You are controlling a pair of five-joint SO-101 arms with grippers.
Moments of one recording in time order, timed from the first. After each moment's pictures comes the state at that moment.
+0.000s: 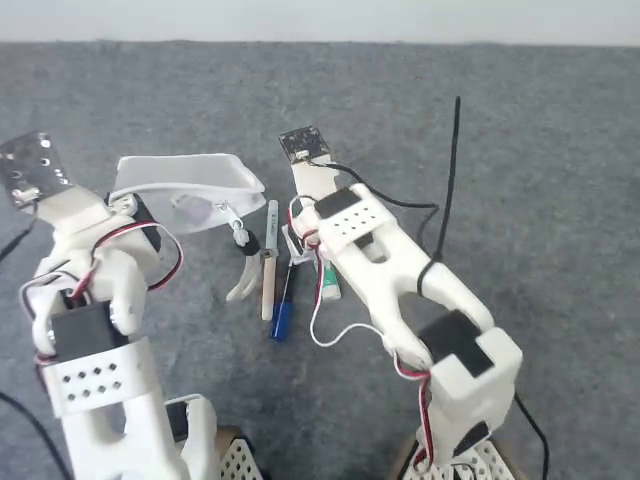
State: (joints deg) left arm -21.5 -56.0 44.2 60.4 16.5; right arm -35.5 16.6 8.5 56.2 -11.3
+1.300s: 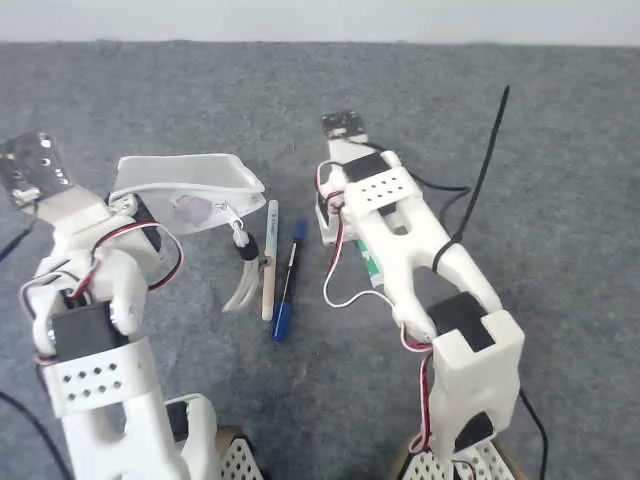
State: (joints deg) left arm -21.5 -56.0 44.2 60.4 16.5; right arm -27.3 20.5 -2.7 70.3 -11.3
